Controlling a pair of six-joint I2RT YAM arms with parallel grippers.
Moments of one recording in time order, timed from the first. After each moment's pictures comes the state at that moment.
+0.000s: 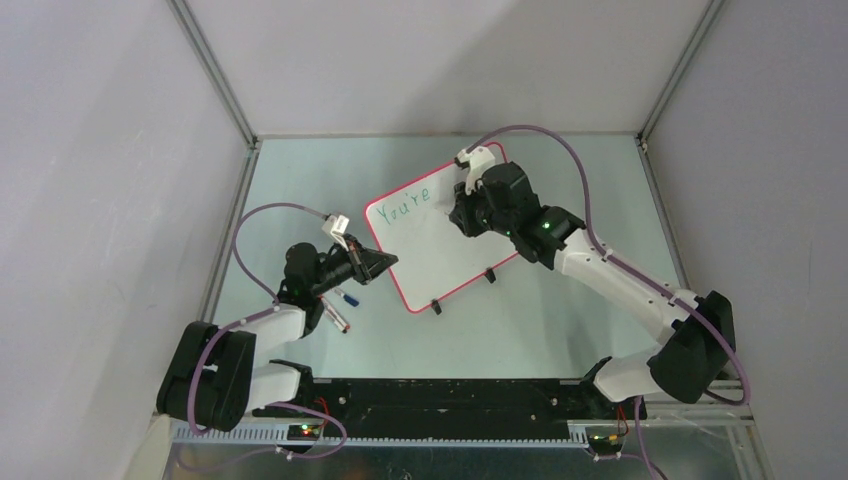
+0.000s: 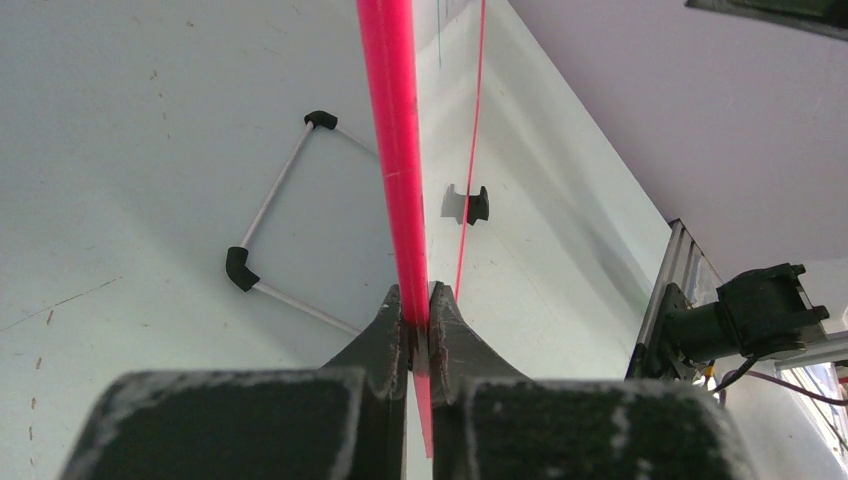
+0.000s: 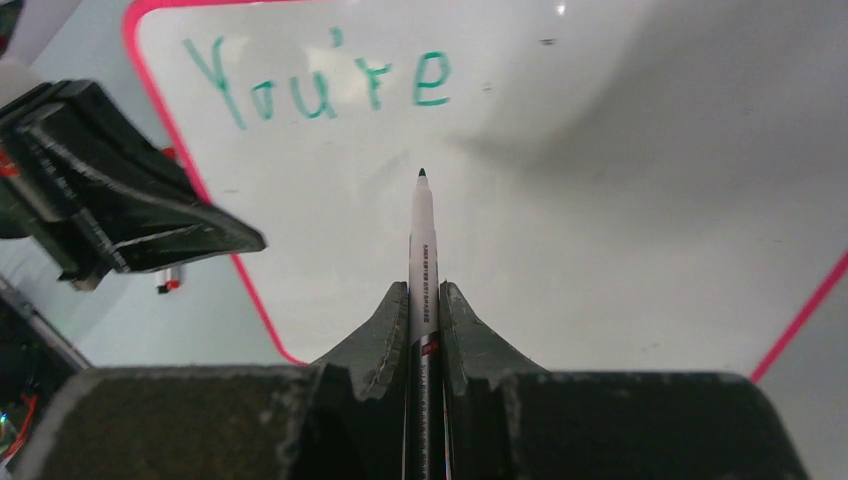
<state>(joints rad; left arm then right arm) -0.22 1.22 0.27 0.80 0.68 -0.54 0.75 1.40 1.26 -0.34 0.02 0.17</state>
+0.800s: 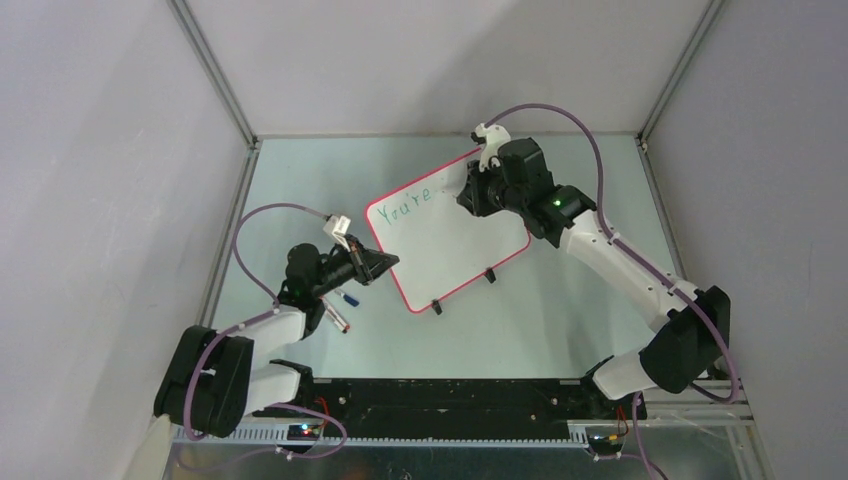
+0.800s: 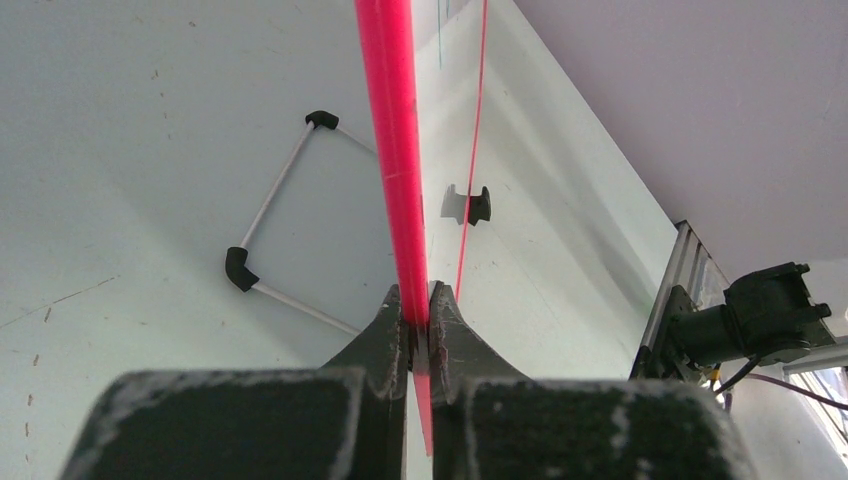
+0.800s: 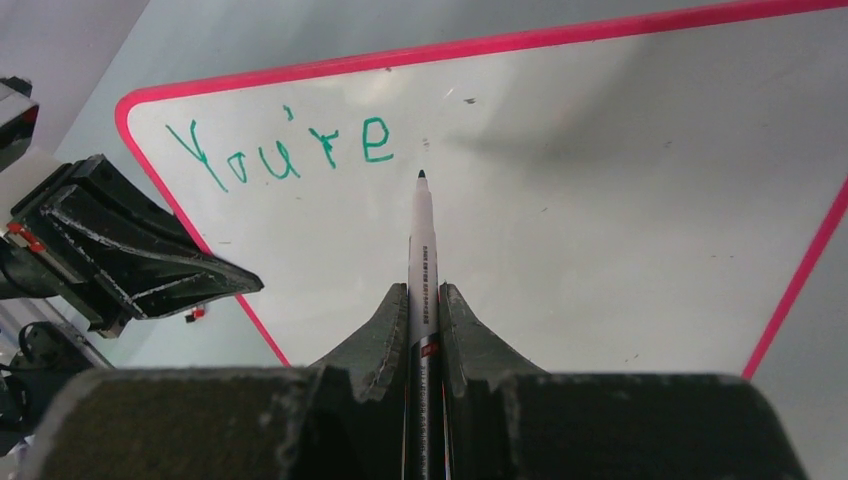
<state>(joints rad) -0.25 1.20 0.27 0.77 0.65 -0.54 0.61 1.45 1.37 -0.40 -0.09 0.21</state>
